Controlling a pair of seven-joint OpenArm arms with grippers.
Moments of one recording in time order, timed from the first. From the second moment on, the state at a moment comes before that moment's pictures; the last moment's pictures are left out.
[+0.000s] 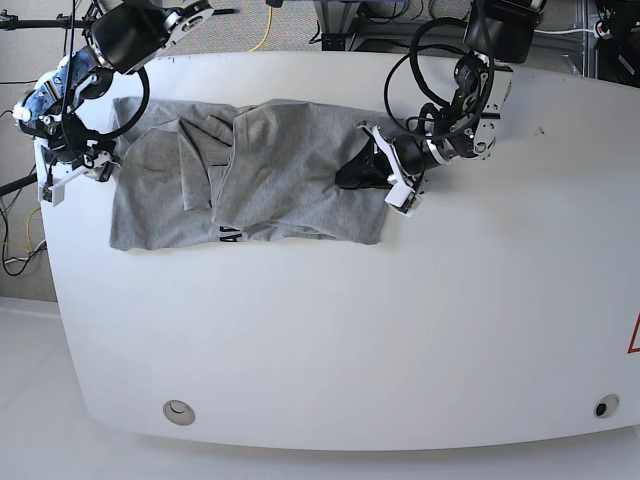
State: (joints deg) left arm 1.2 -9.9 12.0 67.4 -26.5 -43.2 18.2; right arm 6.1 6.3 58.1 83.3 6.8 40.0 -62.3
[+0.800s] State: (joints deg) left arm 1.2 -10.9 12.1 67.5 -27.0 -43.6 18.1; right arm 9.2 7.2 61.1 75.2 19.8 40.2 -70.0
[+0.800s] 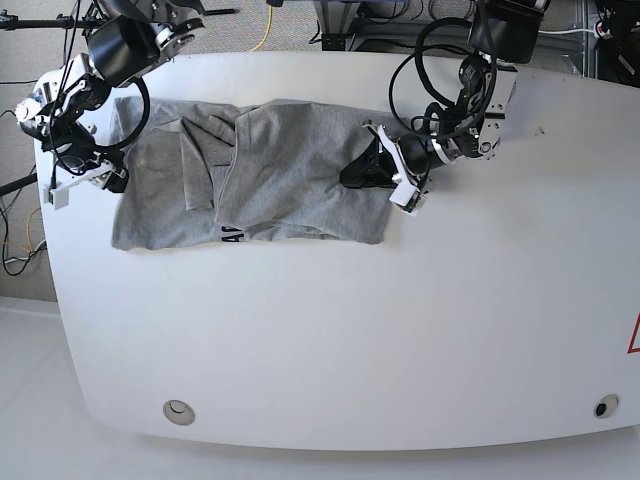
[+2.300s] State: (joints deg) left arm 1.2 -10.8 12.0 67.5 -27.0 -43.6 18.1; right arm 4.9 2.9 48.1 78.6 28.4 40.4 -72.9
